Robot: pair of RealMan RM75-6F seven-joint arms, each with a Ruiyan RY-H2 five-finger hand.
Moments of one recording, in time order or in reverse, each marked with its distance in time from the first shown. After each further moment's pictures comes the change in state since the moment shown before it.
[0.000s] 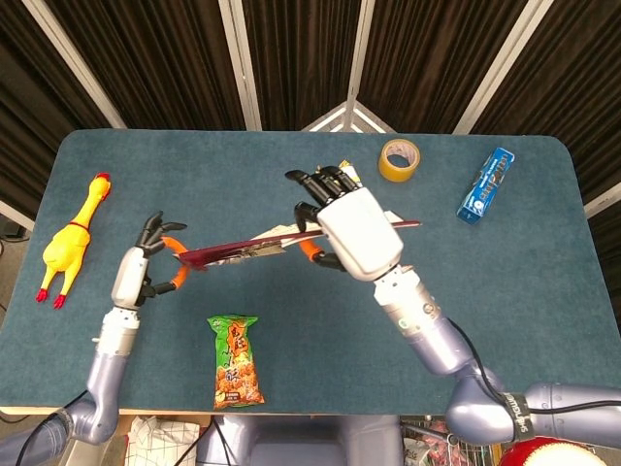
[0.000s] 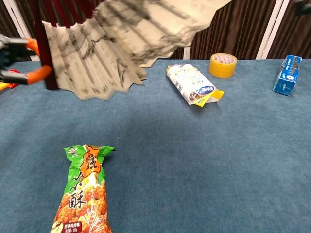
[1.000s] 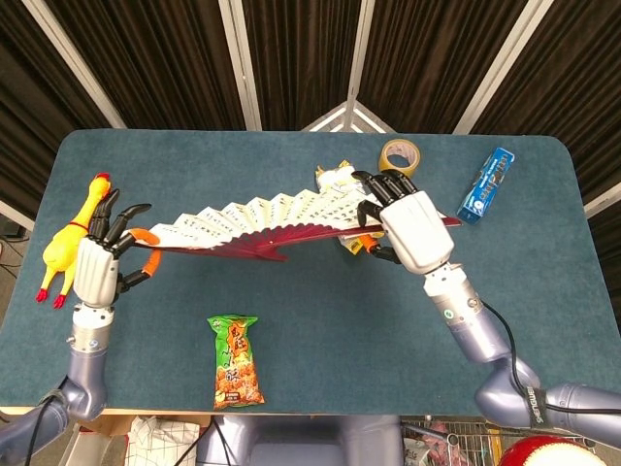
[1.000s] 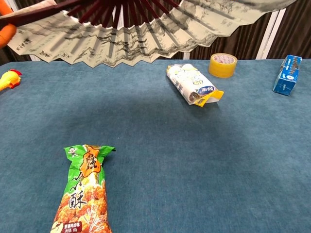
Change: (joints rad) left arm -0.061 -0.108 -0.023 0.392 0.164 0.367 0.164; right arm -0.146 -0.045 -0.143 0.289 -0.247 0.075 0.222
